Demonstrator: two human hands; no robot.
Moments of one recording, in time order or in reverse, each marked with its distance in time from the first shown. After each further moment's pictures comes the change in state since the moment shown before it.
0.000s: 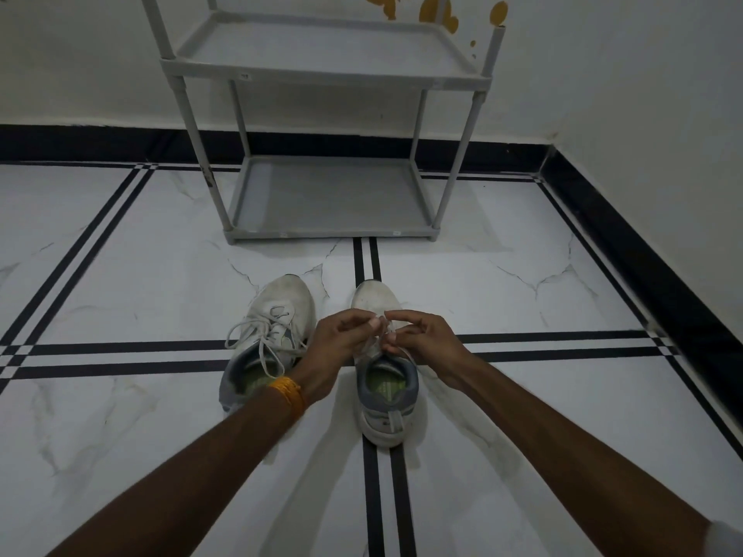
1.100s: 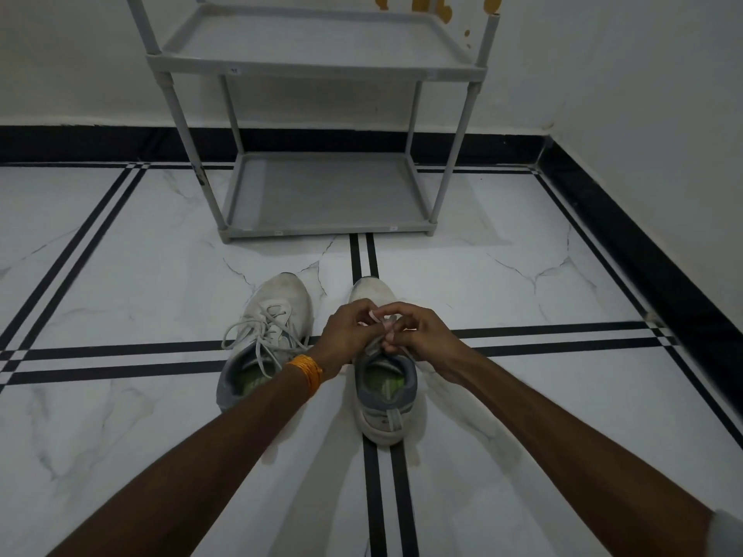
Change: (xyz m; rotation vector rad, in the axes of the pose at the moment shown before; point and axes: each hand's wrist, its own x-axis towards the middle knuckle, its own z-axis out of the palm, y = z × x) left_hand 0.030 -0.004 0.009 0.338 -0.052 -0.027; right_hand 0.000 -0.006 0.001 -0.081 -0.081 -0.079
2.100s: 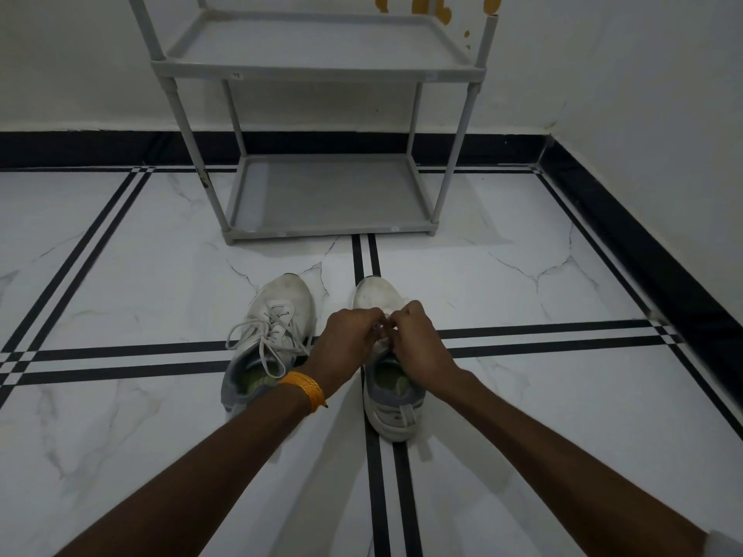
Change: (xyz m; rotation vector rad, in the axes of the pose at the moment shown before) left_hand -0.022 0.012 0.001 0.751 0.137 0.376; right_hand 0.007 0.013 0.029 -0.755 0.321 -0.036
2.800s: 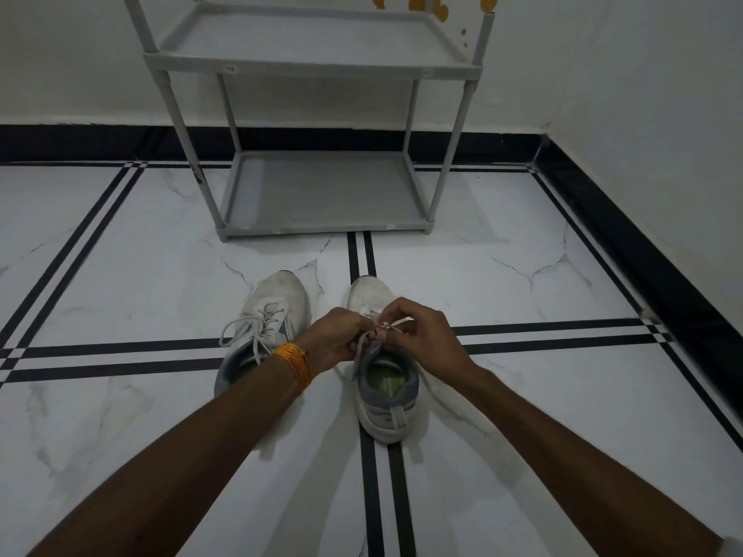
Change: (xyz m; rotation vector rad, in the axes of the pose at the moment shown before) left_hand 0.021 0.001 -0.007 -0.937 -0.306 -0.863; right_hand -0.009 0.013 -0.028 0.408 -0.072 -0.190
